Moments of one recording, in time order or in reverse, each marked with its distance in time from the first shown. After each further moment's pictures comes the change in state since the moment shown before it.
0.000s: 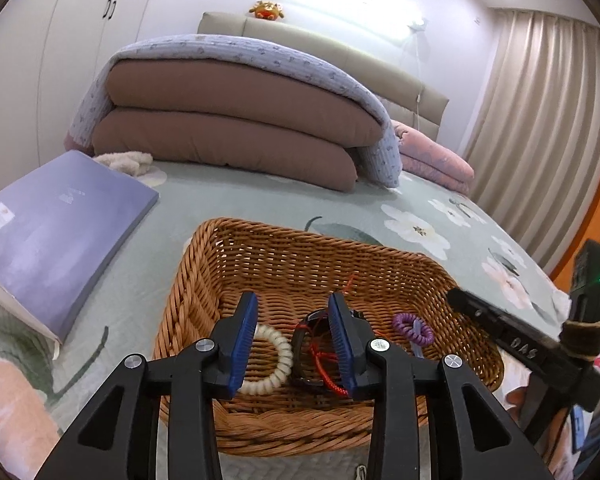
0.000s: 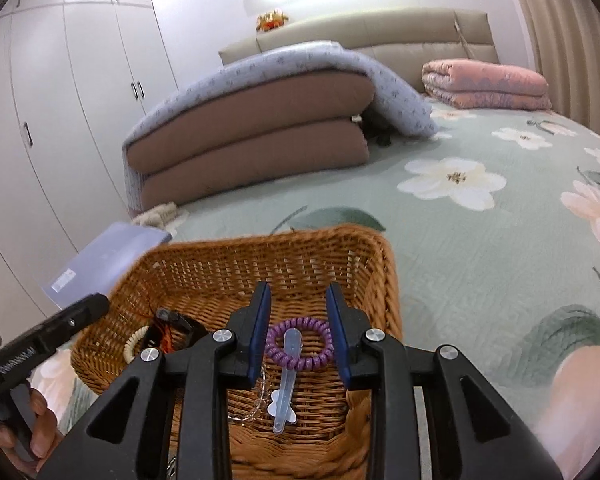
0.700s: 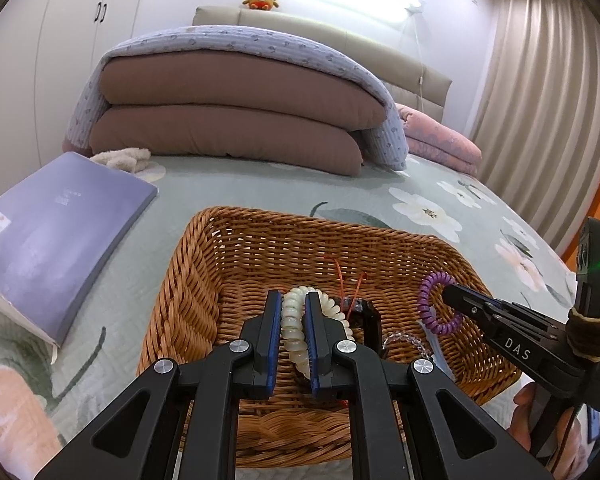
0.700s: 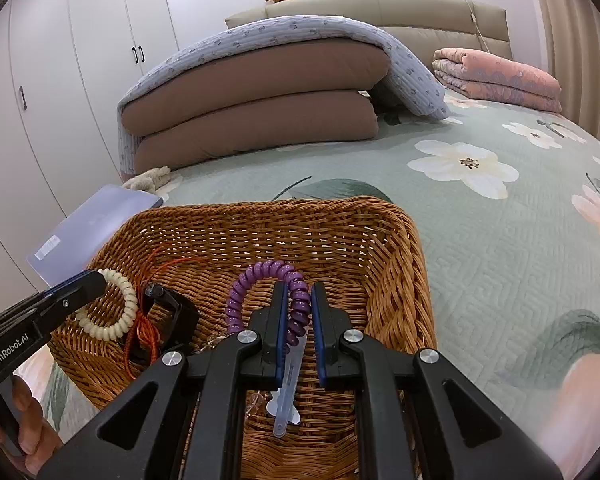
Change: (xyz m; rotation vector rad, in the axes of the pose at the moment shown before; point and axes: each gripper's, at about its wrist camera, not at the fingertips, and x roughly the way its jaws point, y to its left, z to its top) left arm 0.016 -0.006 -0.002 0.044 0.044 0.037; right arm 0.034 0.011 -0.008 -0.073 0.121 -0.031
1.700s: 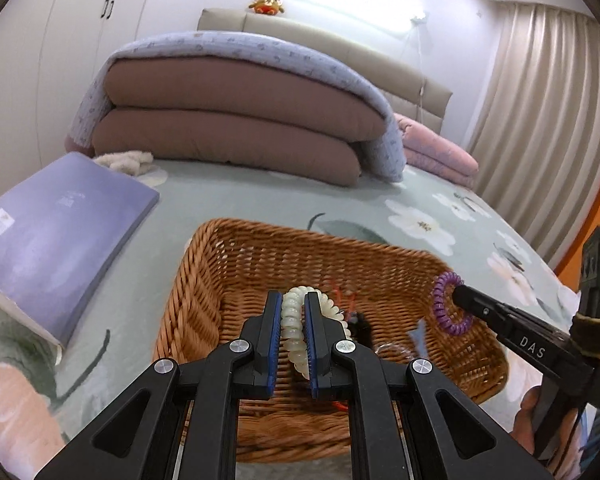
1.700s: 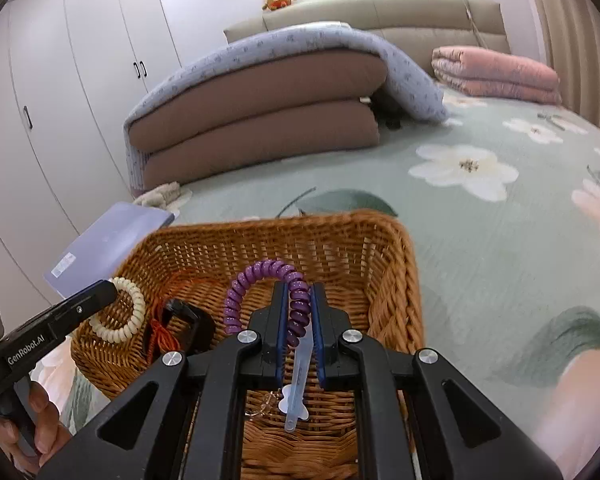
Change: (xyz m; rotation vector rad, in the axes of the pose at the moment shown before) left arm -0.007 0.007 0.006 -0.043 -0.014 -0.026; right arm -0.013 -0.006 0.006 0.051 -0.014 0.049
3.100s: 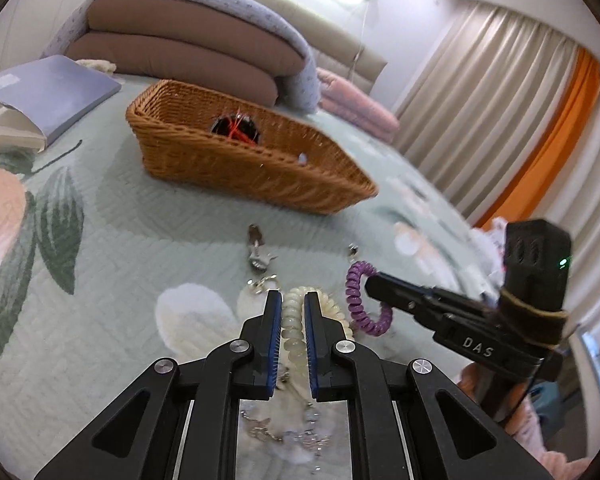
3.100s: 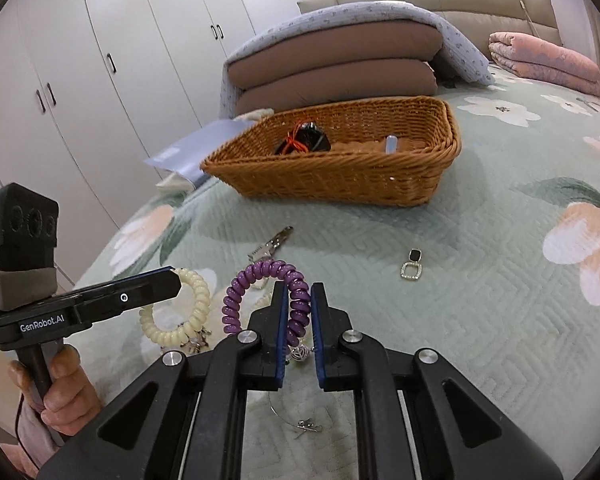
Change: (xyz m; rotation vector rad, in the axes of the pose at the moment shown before) left arm -0.116 -0.013 -0.146 -0.045 0.146 -0.313; right arm -0.120 0.038 -0.150 -0.112 0.083 0.218
